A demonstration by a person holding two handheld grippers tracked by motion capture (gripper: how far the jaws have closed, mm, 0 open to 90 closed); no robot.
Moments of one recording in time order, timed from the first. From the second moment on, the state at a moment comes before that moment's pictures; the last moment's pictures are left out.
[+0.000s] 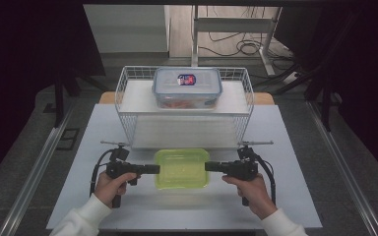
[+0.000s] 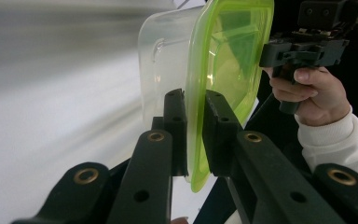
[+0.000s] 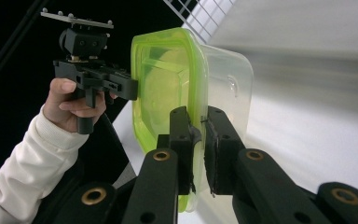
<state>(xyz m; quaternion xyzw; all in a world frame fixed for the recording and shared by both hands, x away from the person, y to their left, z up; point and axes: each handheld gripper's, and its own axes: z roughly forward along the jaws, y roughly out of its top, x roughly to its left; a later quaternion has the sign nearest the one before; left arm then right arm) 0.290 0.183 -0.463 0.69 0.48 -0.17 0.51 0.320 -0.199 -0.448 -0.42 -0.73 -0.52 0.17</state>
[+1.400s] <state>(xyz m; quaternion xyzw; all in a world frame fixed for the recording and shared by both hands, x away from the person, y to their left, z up) 0.320 0.190 -0.350 0.70 0.44 -0.11 0.55 0.350 -0.192 -0.338 -0.36 -0.73 -0.57 0.10</state>
